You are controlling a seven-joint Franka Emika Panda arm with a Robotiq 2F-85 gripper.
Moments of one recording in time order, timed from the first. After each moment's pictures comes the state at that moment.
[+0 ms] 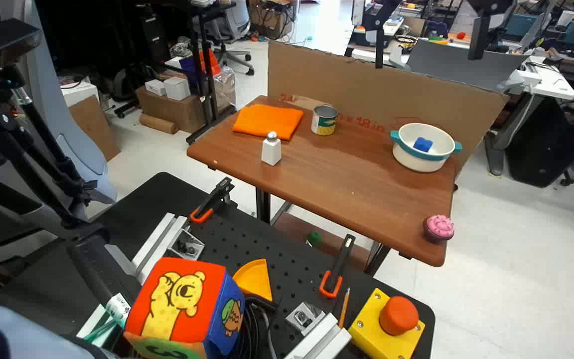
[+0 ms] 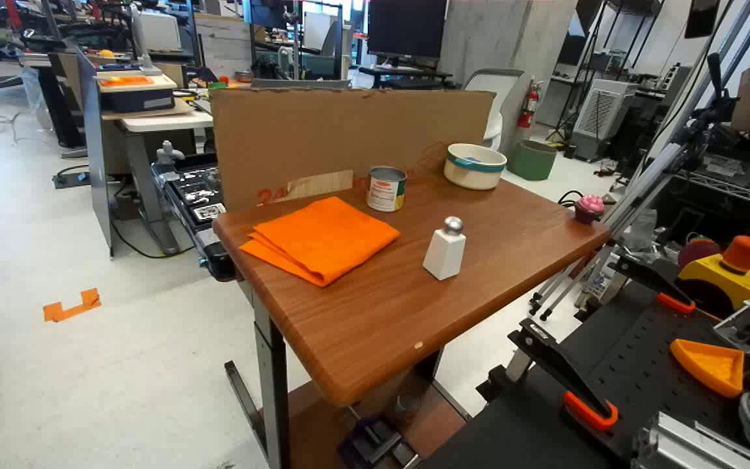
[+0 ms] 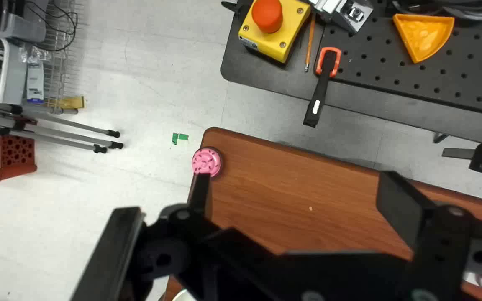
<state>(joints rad) -0.08 -0.23 -0.03 -2.33 -0.36 1.91 -0.23</state>
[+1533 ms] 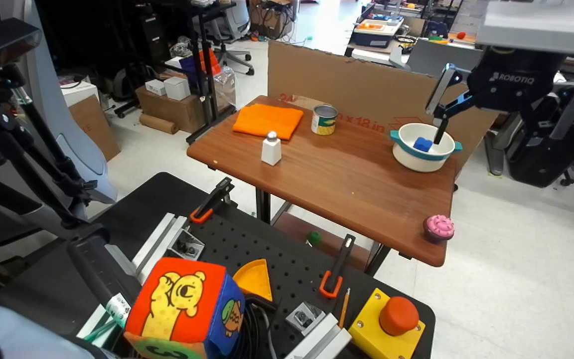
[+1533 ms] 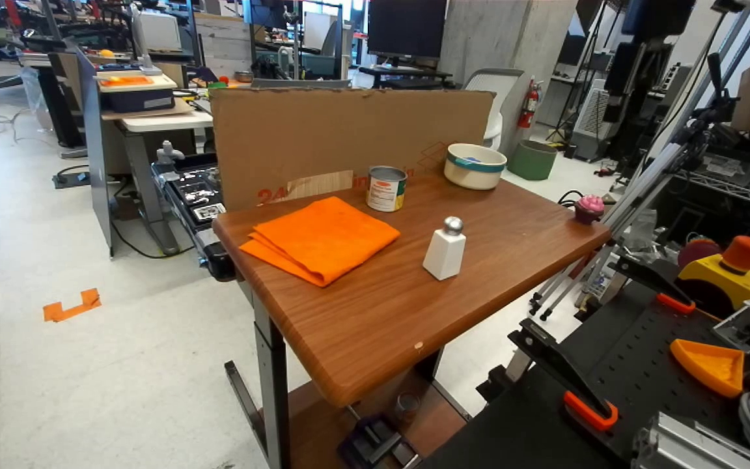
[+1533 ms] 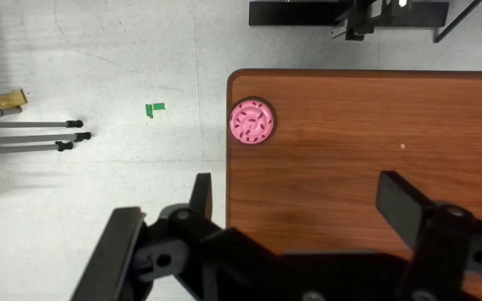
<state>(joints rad) -0.17 0.15 -0.21 -2.21 -0.13 2.30 -0.37</state>
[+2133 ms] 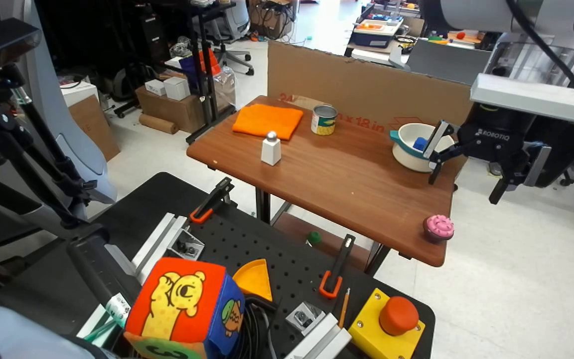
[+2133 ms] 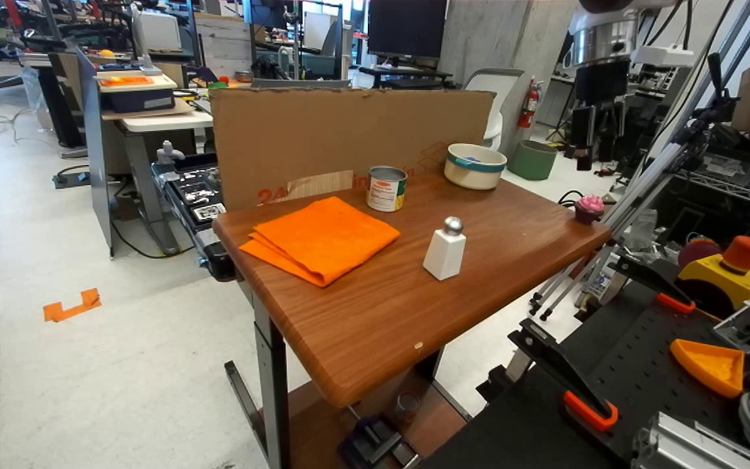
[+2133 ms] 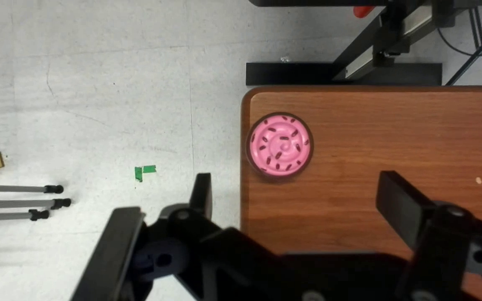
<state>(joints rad) -0.21 0.52 -0.19 -1.89 -0.13 2.11 -0.37</state>
